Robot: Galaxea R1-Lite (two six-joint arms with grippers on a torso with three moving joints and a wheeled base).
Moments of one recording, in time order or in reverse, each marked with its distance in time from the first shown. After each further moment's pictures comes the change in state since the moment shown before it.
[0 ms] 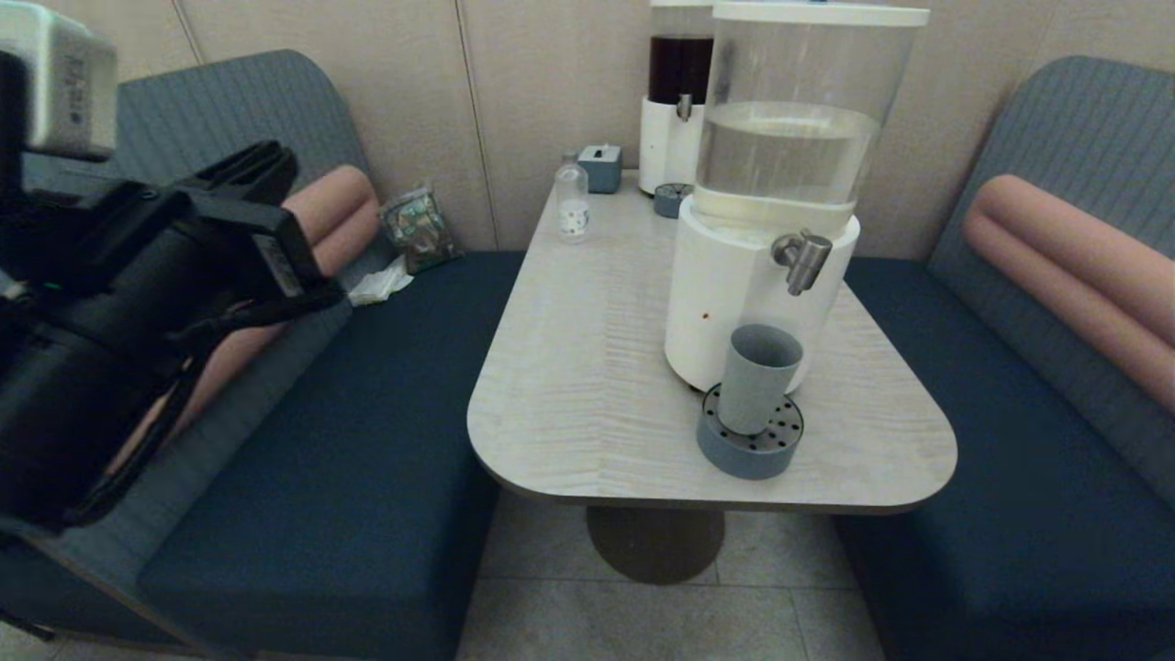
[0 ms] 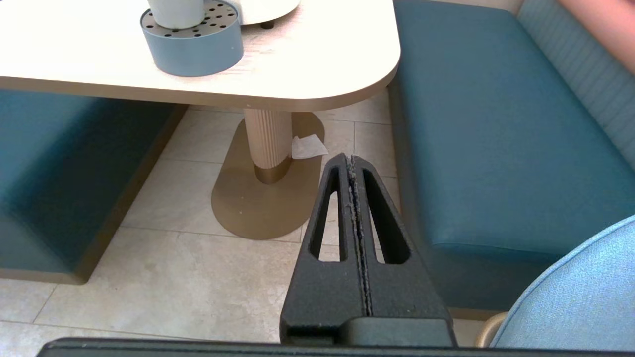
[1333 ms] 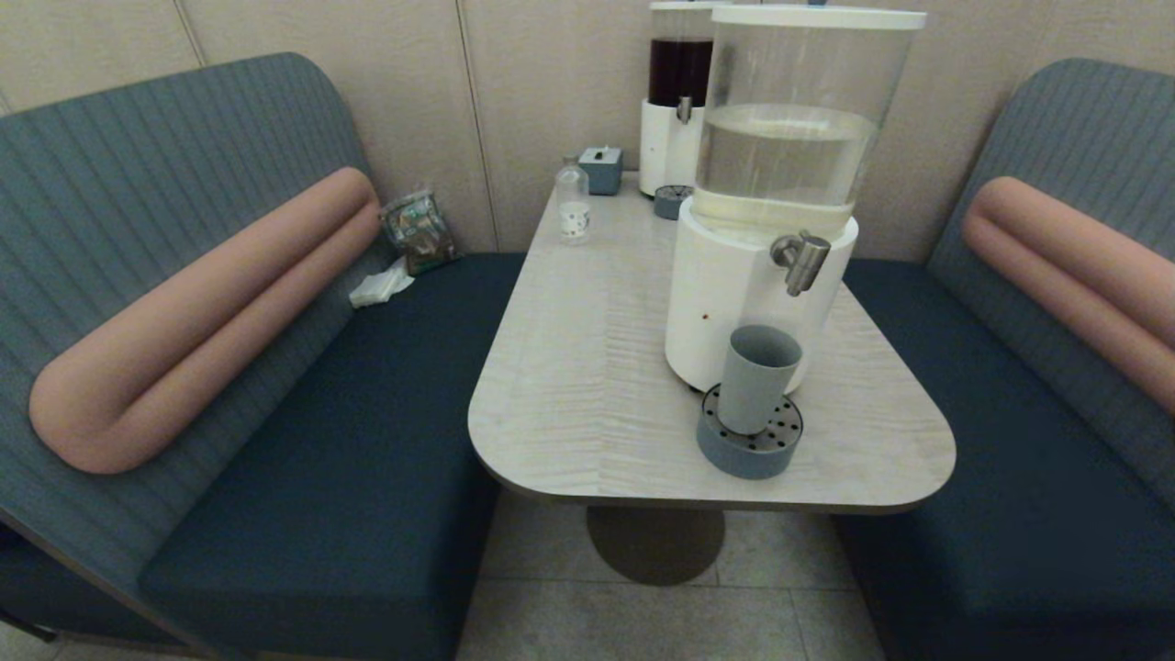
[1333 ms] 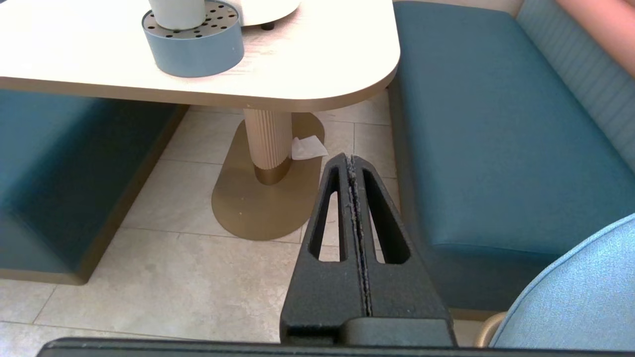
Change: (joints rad) left arm 0.487 -1.138 0.458 0.774 -0.026 -0.004; right arm 0.000 0.000 0.000 0.000 0.000 0.000
